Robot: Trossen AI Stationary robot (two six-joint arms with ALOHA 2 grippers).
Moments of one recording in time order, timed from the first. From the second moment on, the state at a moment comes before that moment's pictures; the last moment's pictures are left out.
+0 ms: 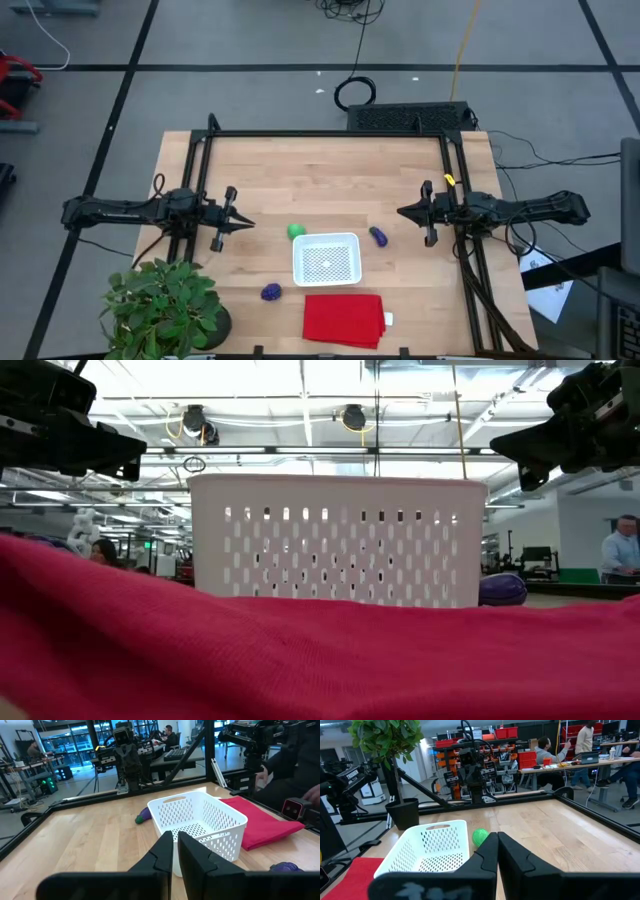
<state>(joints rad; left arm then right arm) 0.03 0.23 0.01 0.16 0.23 0.15 0.08 0.19 0.01 0.20 0.13 0.12</state>
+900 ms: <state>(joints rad) 0.03 0.23 0.01 0.16 0.23 0.15 0.08 0.19 0.01 0.20 0.13 0.12</state>
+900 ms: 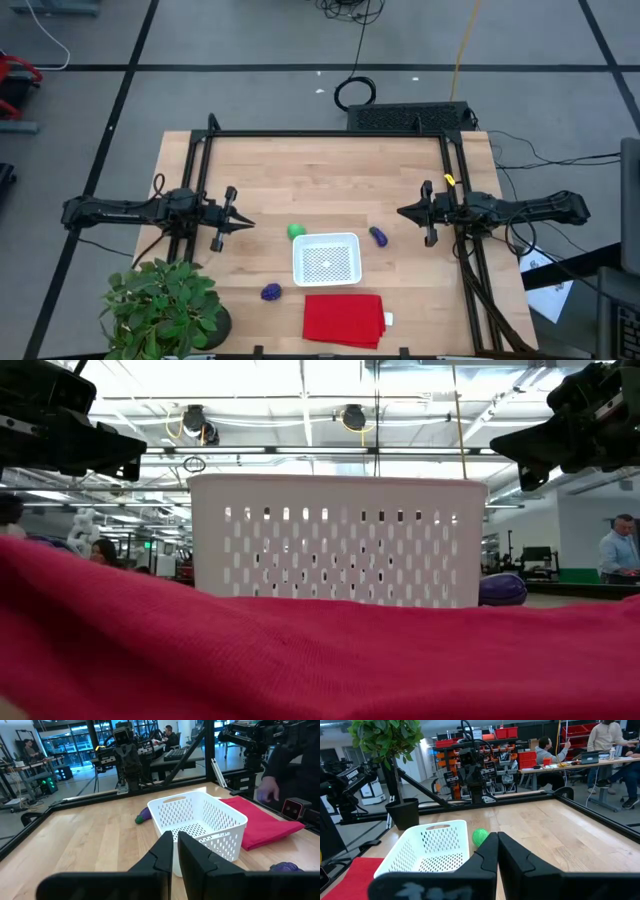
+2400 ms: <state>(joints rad) 0.03 0.23 0.01 0.16 0.23 0.15 0.08 0.19 0.01 0.20 0.13 -0.45</state>
